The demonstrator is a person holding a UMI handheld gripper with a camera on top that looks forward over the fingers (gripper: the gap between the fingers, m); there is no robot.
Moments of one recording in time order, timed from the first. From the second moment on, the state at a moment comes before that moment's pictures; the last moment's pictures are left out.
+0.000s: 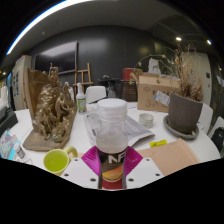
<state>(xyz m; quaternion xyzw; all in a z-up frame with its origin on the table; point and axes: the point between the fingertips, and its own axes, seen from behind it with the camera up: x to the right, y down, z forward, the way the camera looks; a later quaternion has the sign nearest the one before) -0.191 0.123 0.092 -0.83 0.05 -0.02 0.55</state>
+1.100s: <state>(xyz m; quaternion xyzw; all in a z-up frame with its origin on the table) -0.279 -0.161 0.166 -0.89 0.08 -0.06 0.44</state>
